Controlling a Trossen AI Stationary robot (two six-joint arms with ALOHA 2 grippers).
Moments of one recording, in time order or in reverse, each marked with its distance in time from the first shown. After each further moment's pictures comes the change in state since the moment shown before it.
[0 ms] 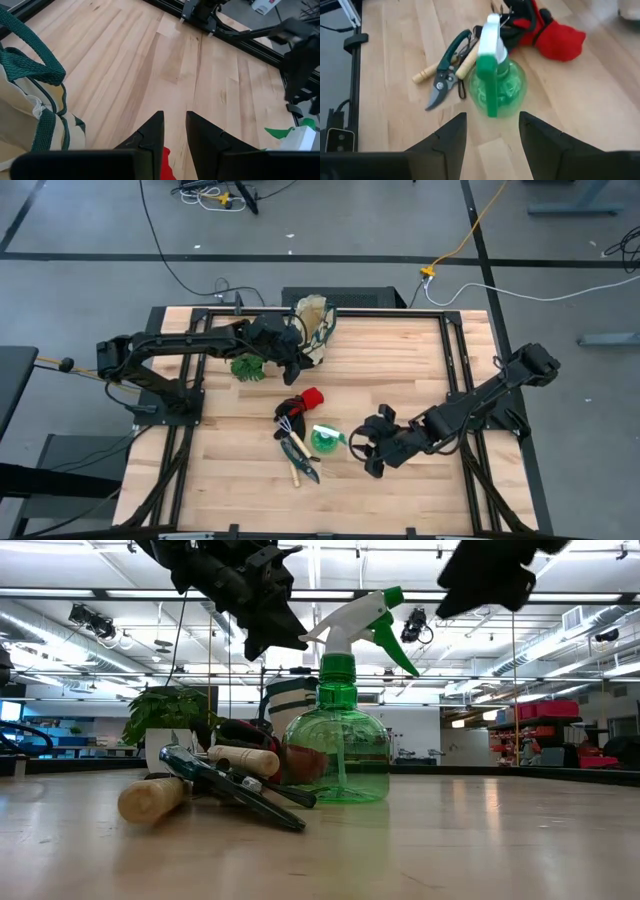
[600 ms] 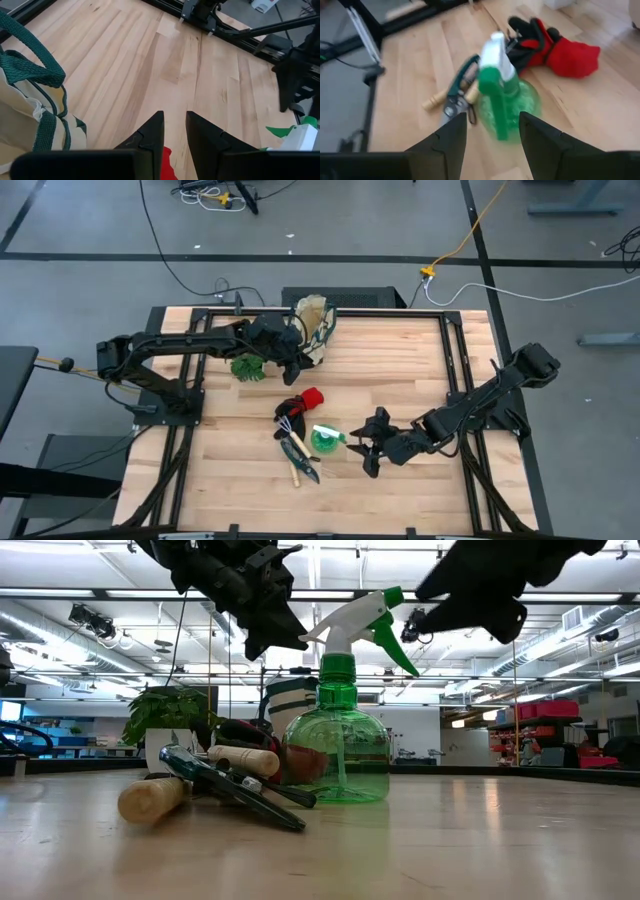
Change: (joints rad) left arm 0.000 0.000 0.000 0.000 0.000 0.016; right arm 0.007 0.000 -0.194 0.404 0.063 -0.027
